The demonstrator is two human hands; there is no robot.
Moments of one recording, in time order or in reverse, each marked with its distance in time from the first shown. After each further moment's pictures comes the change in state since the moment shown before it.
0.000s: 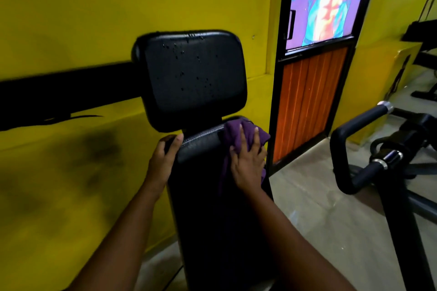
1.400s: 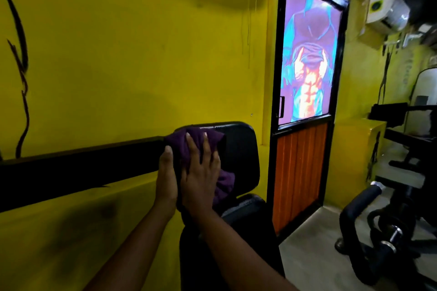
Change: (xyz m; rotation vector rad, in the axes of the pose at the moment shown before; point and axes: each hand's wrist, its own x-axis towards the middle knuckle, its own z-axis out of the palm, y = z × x) left_hand 0.065 0.112 -0.024 -0.361 0.038 0.185; right_hand 0.040 -0.212 -0.007 0.179 0.348 -0.386
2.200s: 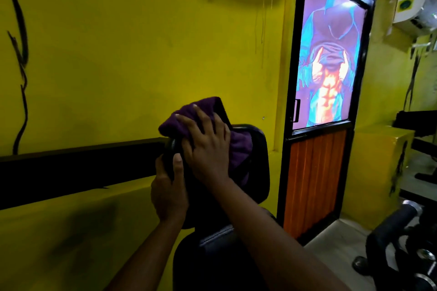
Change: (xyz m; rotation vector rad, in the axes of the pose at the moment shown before) left_hand -0.001 -0.010 0.029 0.480 0.440 0.290; right_hand 0.080 0.021 0.004 -0.096 0.043 -0.421
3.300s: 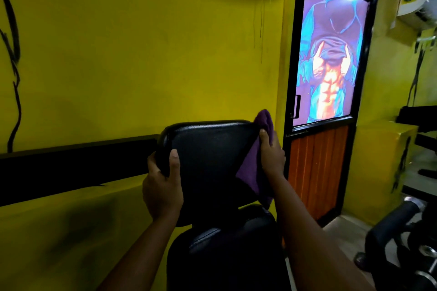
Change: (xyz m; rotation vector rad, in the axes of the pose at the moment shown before) left_hand 0.000 -0.008 0.006 0.026 0.024 0.021; right_hand -0.025 0.138 -0.040 0.380 -0.091 0.832
